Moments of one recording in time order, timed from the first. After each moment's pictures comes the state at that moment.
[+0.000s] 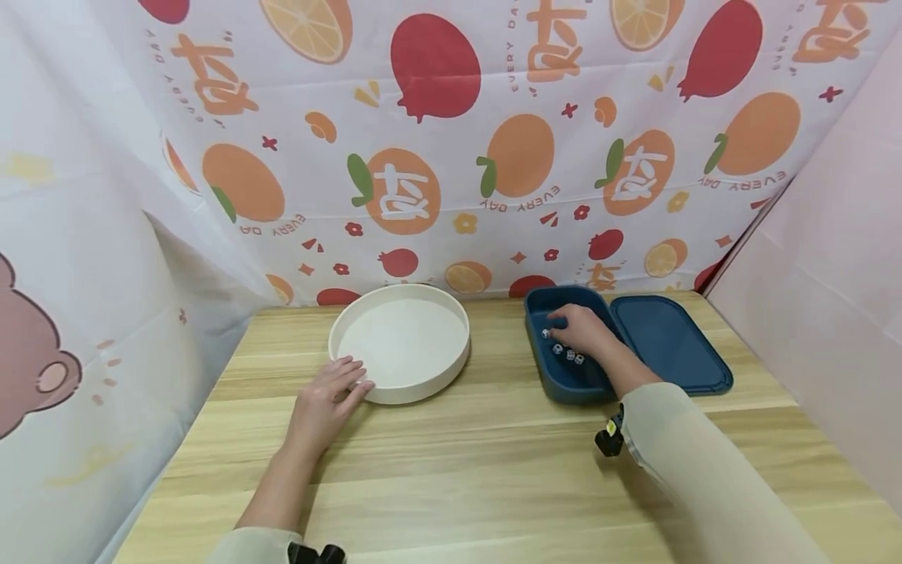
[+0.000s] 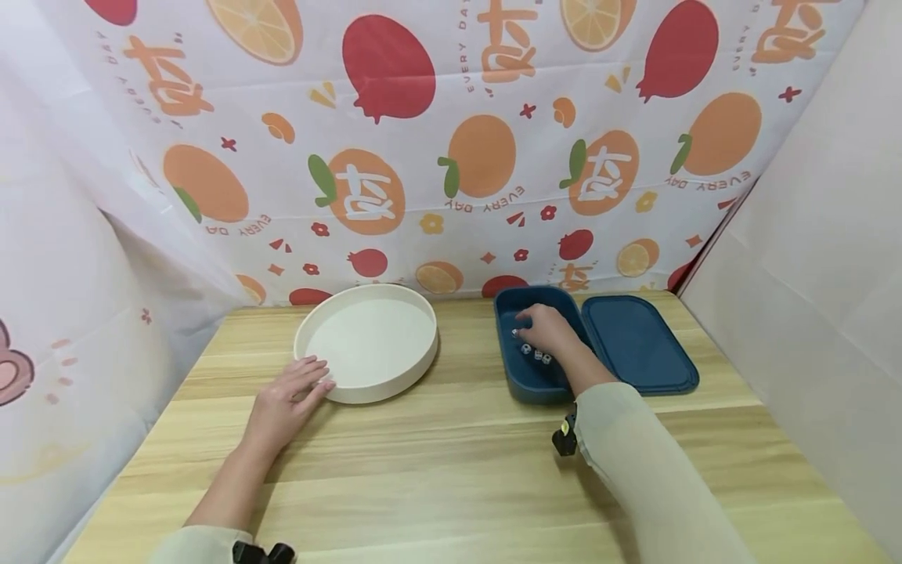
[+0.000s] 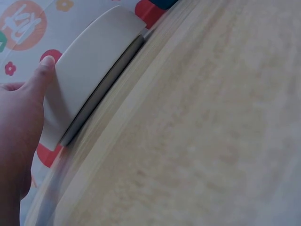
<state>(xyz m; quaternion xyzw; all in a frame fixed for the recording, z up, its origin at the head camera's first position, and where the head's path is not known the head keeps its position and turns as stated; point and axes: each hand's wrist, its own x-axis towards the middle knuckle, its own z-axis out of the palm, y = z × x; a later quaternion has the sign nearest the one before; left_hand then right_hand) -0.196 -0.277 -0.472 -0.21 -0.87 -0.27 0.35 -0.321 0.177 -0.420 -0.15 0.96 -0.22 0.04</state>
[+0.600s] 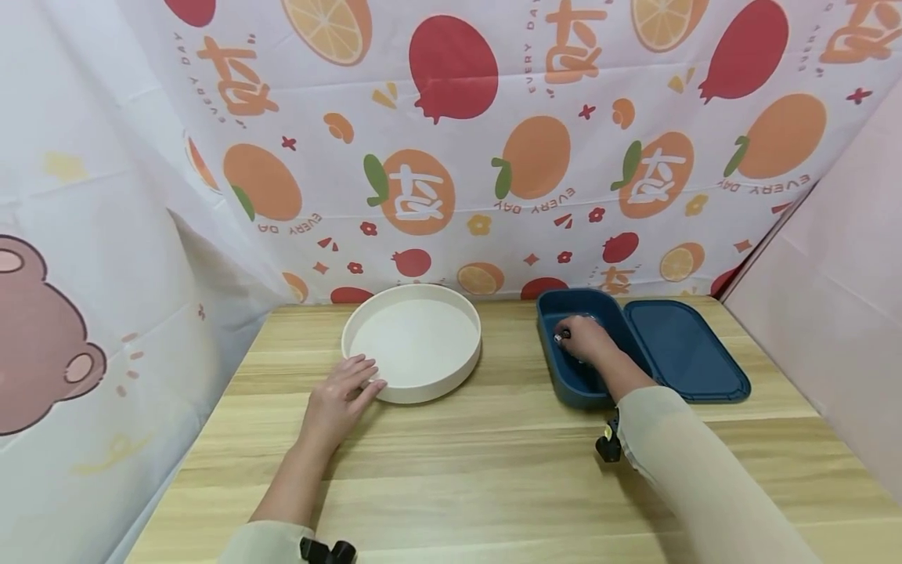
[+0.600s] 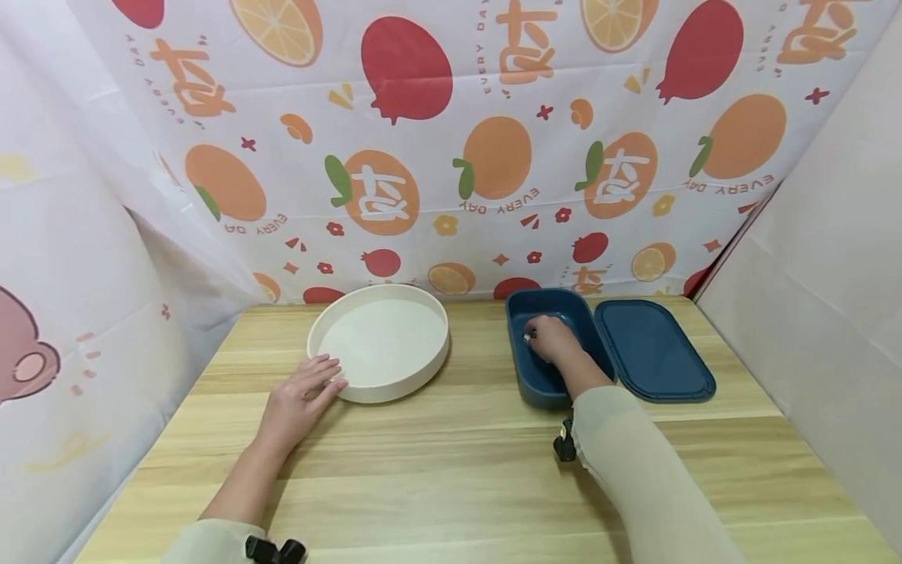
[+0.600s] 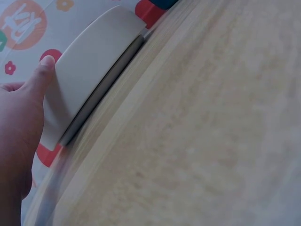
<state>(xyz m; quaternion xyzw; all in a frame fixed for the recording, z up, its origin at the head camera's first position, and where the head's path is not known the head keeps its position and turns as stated) -0.195 -0.279 -0.470 -0.21 -0.87 -0.28 0.34 -0.330 0.167 -0.439 -0.15 0.97 -0.19 0.06</state>
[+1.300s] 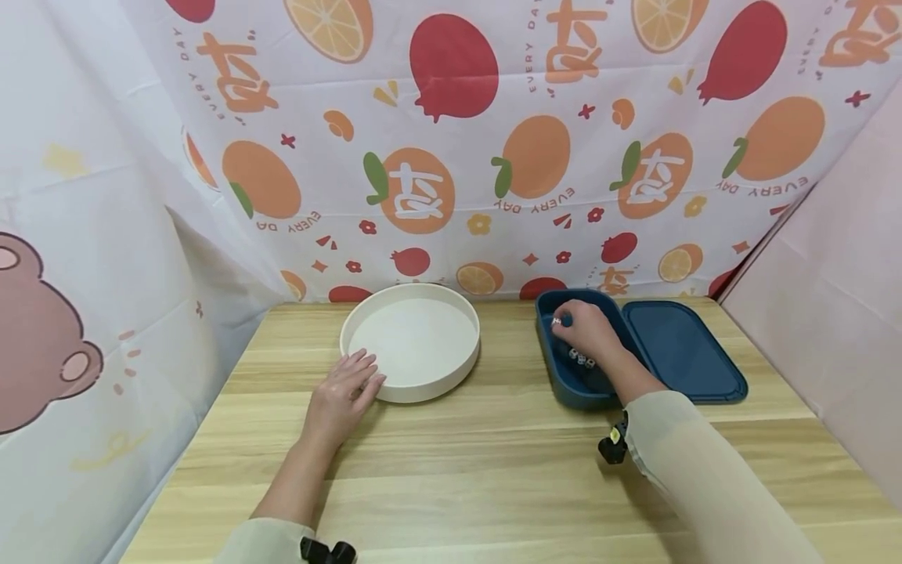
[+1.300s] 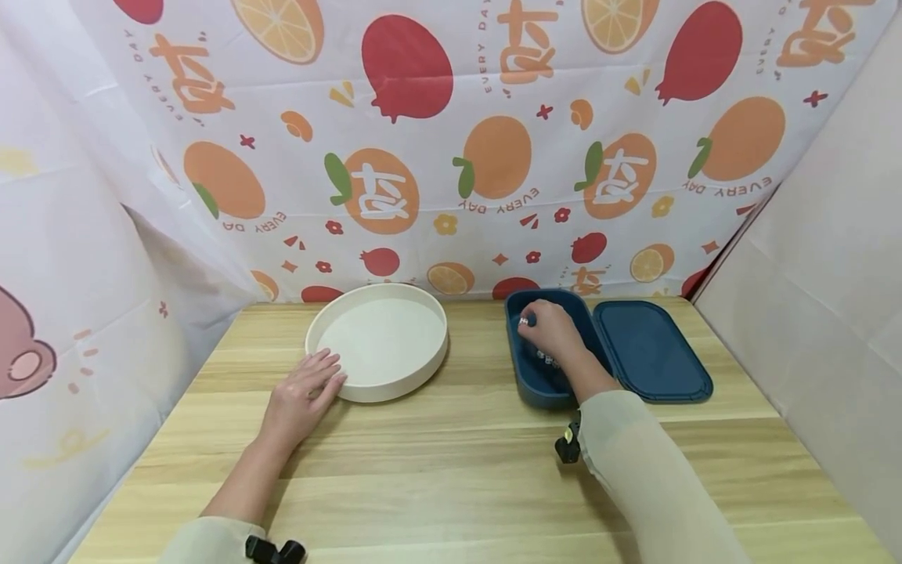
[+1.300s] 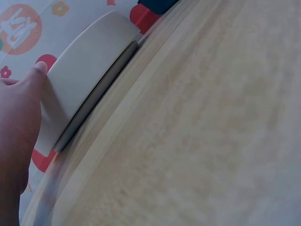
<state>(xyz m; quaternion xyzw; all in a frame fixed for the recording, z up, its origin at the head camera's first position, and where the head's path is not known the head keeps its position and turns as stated) -0.197 -0.269 -0.469 -0.23 -0.86 -0.24 0.39 -0.321 0.164 -0.418 -0.14 0.95 -0.26 -0.04</state>
